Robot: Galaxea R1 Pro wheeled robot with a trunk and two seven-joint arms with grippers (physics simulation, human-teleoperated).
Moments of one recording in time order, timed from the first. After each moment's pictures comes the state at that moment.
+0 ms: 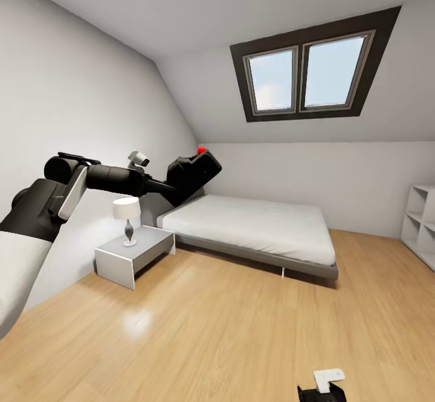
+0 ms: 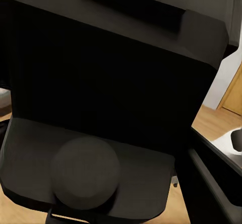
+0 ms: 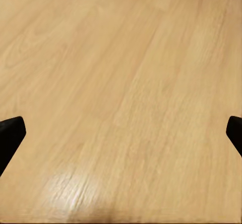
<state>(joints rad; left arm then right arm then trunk) -1.19 0.36 -0.33 -1.18 0.34 1.04 -1.36 -0.51 -0.07 0.11 0.07 -0.01 -0.32 -0.07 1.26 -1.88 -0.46</state>
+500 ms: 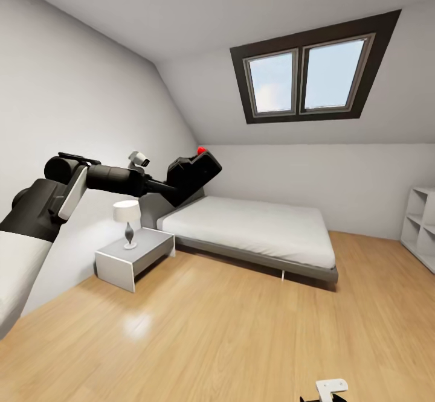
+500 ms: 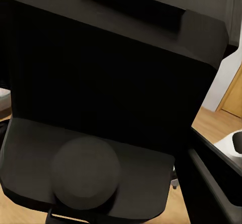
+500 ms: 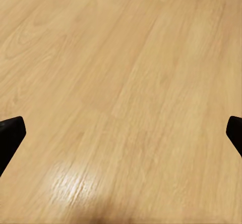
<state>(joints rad) -1.19 0.36 -0.33 -1.17 0.34 1.04 -1.36 -0.48 -0.07 0.11 0.07 -0.01 -0.32 -0.07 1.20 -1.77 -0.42</state>
